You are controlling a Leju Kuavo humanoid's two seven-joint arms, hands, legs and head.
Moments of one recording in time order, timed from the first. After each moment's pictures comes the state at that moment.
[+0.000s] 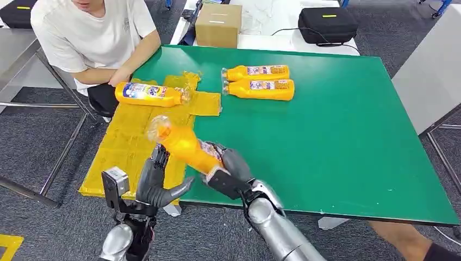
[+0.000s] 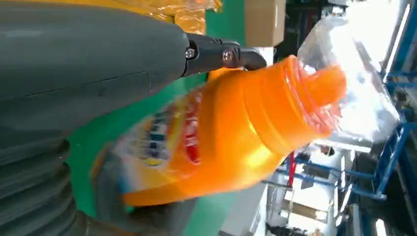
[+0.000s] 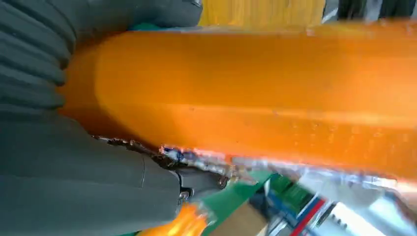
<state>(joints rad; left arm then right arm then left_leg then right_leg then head) 0.04 -0.20 -0.24 -1.50 0.10 -0.08 -0.34 -0.40 0.23 0.51 -0.88 0.59 -0.09 -0.49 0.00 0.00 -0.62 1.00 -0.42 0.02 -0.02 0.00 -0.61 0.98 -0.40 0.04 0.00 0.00</state>
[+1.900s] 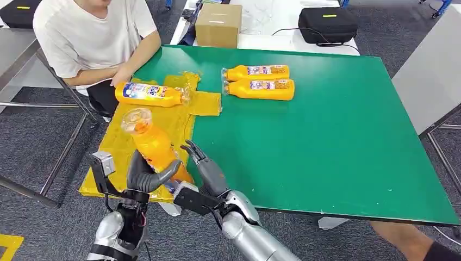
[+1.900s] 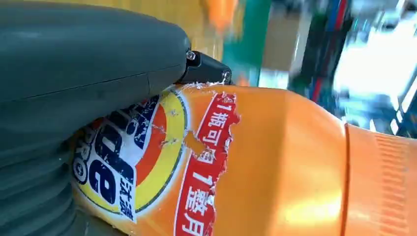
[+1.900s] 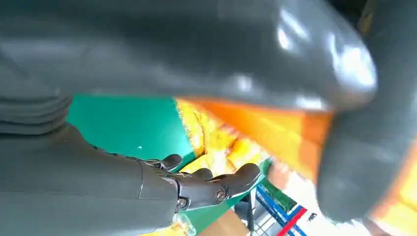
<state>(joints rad) -0.05 -0.16 -0.17 -1.43 0.17 -0.01 -0.28 -0.43 0.32 0.70 -0.72 0.57 -0.34 -0.48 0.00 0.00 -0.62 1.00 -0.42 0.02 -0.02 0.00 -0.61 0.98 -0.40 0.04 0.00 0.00</state>
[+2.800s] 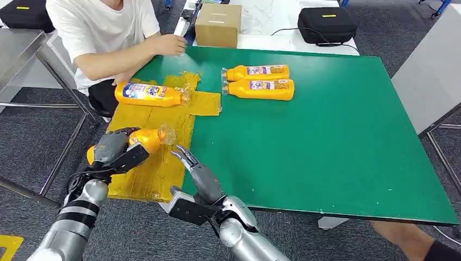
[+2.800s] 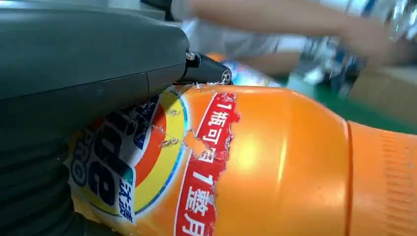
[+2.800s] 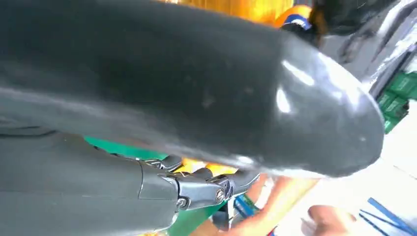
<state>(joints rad) -0.41 0.13 -0.06 -0.86 -0.88 0.13 -0.42 -0.37 0.32 0.70 -0.83 0.59 -0.25 -0.51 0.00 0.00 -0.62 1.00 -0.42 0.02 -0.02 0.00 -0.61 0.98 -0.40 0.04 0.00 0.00</state>
